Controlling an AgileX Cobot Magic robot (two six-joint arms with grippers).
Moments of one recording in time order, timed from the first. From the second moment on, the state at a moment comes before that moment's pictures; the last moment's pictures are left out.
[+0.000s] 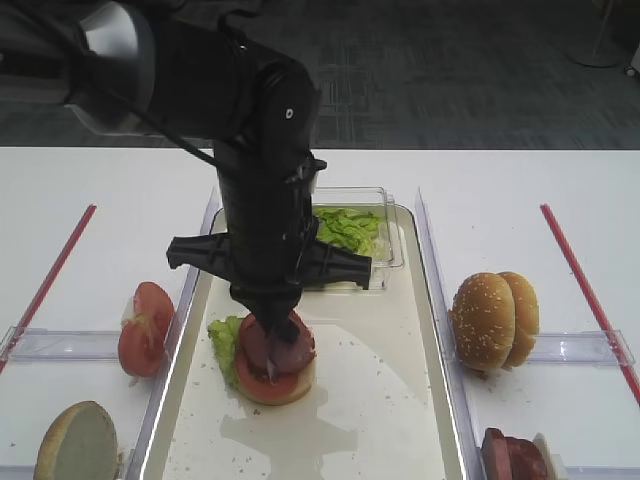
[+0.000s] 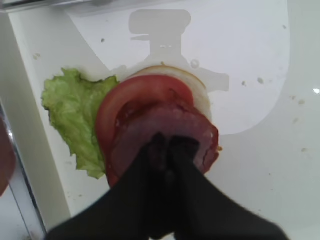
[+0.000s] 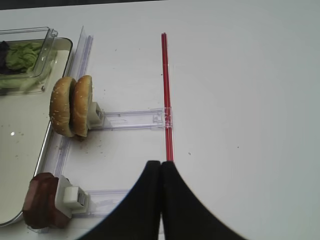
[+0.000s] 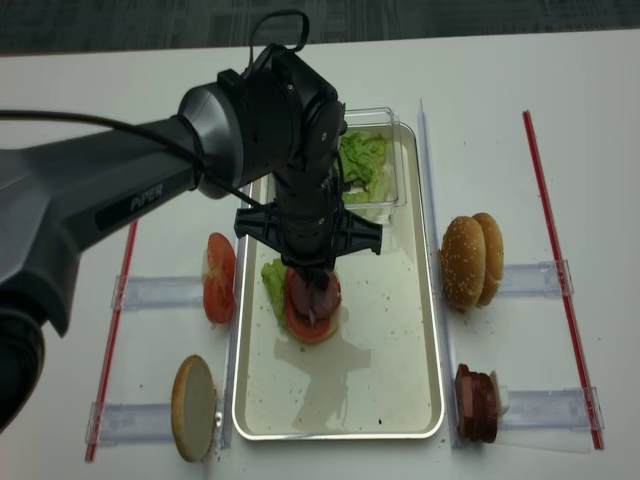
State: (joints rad) left arm -0.73 1.91 -1.44 0.07 1.08 -0.66; right arm -0.01 -0.01 -0.48 0.05 1.14 0.04
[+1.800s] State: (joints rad) left arm -0.73 1.89 -1.44 0.10 1.09 -0.66; right arm -0.01 -0.01 -0.48 0.05 1.14 0.04
